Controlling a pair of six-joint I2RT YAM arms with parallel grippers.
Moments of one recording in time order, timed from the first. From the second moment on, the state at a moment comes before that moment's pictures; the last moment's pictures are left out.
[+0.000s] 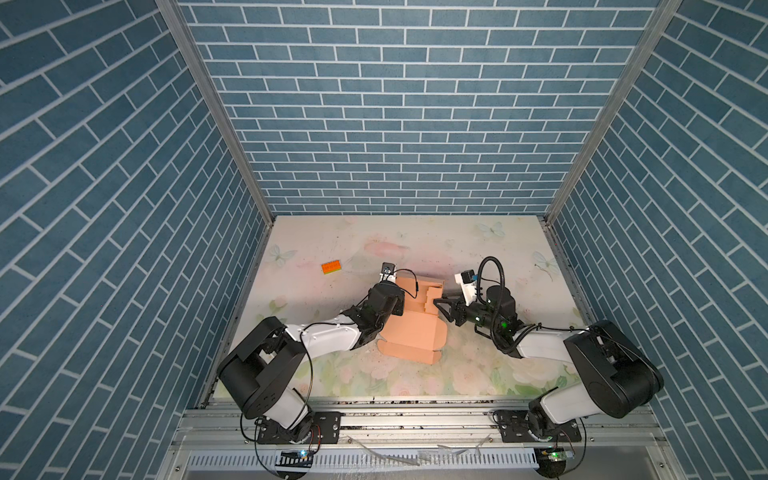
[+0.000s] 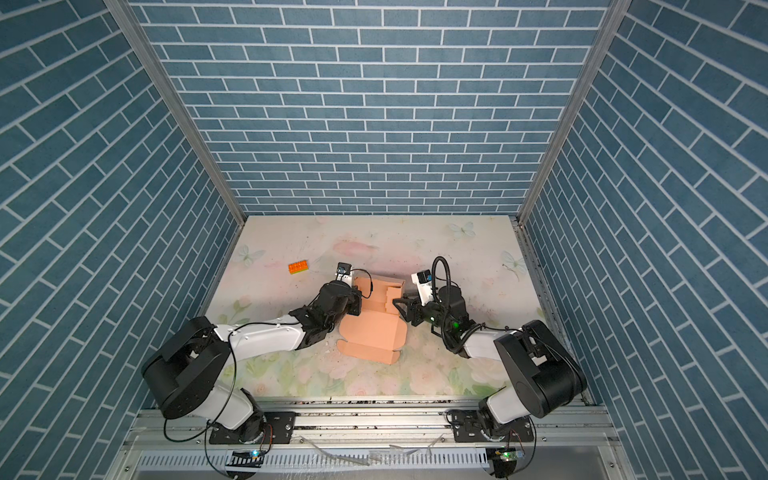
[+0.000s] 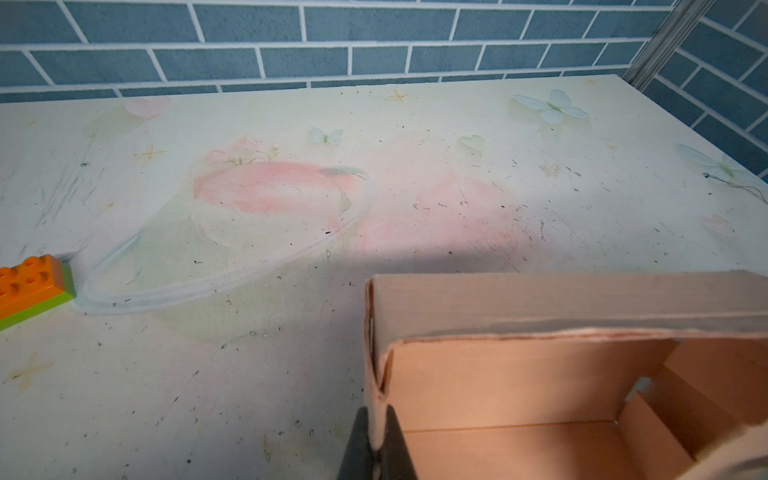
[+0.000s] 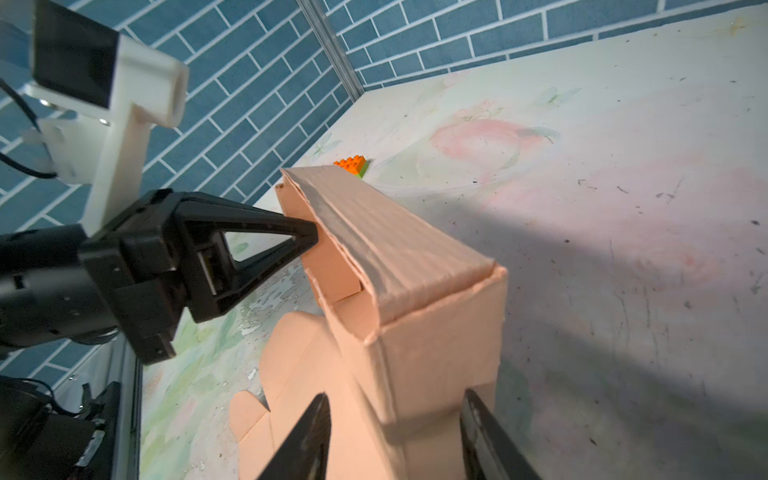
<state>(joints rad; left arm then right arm) -0.76 1.54 0.72 0.28 -0.36 -0.35 0.54 1.48 0.42 0.71 -0.45 0.31</state>
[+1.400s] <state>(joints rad) -0.77 1.52 0.68 0.29 -0.35 -0.37 0.76 1.49 0.53 0.52 0.27 0.22</state>
